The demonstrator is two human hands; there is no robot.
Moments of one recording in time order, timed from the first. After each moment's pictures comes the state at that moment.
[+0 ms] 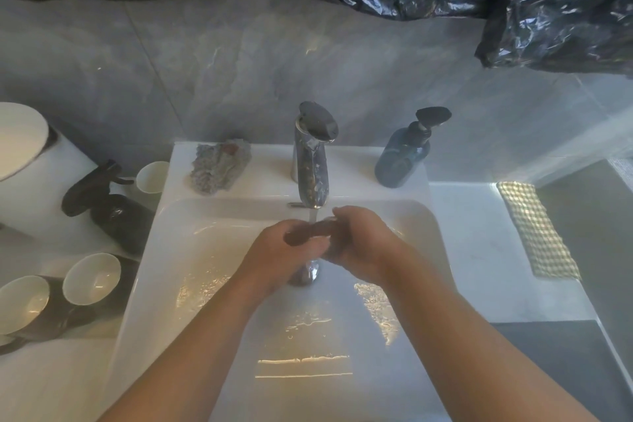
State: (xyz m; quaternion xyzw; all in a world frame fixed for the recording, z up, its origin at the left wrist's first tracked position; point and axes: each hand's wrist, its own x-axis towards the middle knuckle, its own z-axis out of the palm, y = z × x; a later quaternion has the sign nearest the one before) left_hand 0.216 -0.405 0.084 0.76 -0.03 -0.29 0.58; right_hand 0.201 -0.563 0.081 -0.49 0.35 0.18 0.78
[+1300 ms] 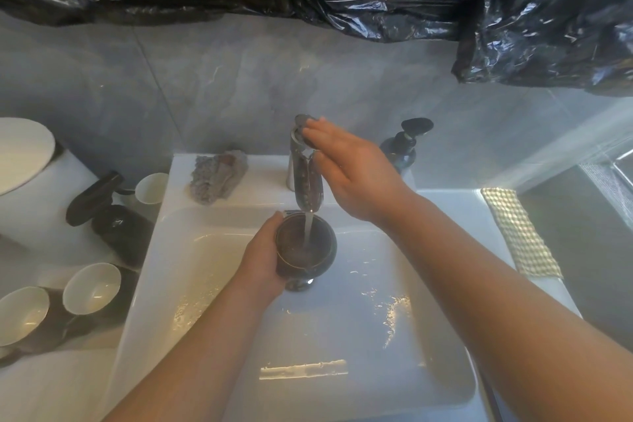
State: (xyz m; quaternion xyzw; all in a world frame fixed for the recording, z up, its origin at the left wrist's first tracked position) left_hand 0.228 -0.420 0.058 0.44 0.28 -0.33 0.78; right_hand 0.224 -0.571 0.185 -0.96 -0.07 -0.07 0.28
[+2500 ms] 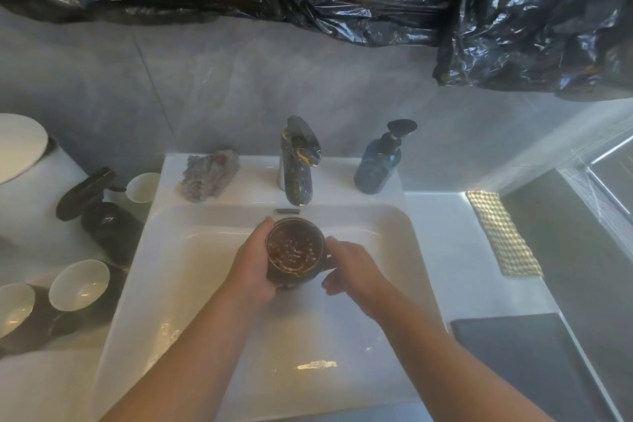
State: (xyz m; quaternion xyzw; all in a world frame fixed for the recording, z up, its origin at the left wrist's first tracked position) left_hand 0.211 -0.417 0.058 0.52 0.28 -0.32 0.74; right_hand 0.139 -0.559 0.076 -0.77 0.27 0.12 0.57
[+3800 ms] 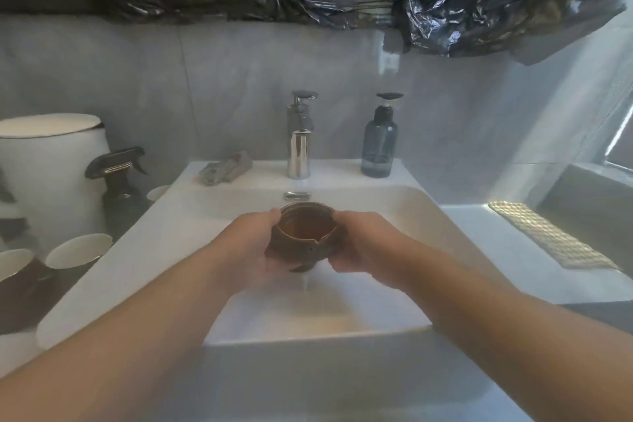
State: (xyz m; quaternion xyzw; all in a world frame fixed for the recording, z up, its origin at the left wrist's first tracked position) left_hand 0.138 -0.383 0.024 0.68 0.01 -0.21 0.71; right_hand 0.097 -0.543 0.016 -0.73 0.19 -0.01 0.66
